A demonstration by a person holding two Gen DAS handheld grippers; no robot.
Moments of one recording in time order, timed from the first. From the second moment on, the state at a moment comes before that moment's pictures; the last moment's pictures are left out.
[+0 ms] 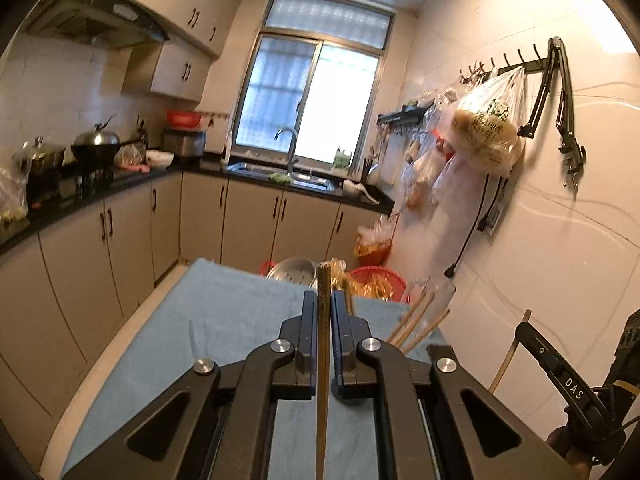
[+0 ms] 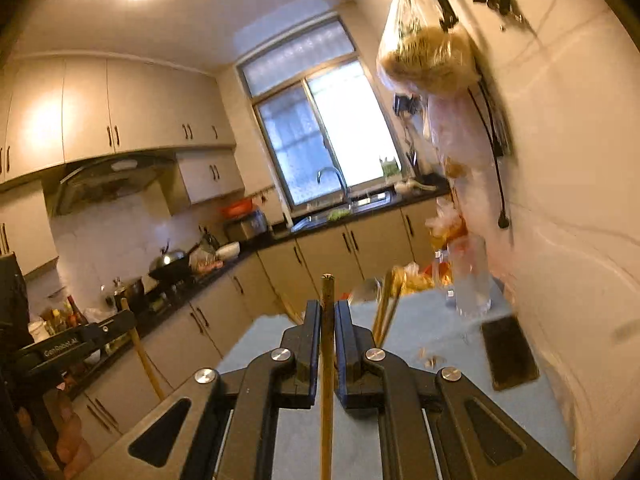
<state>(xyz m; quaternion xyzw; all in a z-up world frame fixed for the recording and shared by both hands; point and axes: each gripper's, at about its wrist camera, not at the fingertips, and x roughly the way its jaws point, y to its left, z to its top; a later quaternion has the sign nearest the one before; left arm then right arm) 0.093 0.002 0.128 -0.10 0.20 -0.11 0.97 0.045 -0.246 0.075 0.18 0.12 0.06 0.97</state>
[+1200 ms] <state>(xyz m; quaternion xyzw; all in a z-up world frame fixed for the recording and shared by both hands) 0.227 -0.069 0.102 -0.11 0.12 -0.17 0.97 0.187 -0.252 0.074 0.16 0.06 0.01 0.99</state>
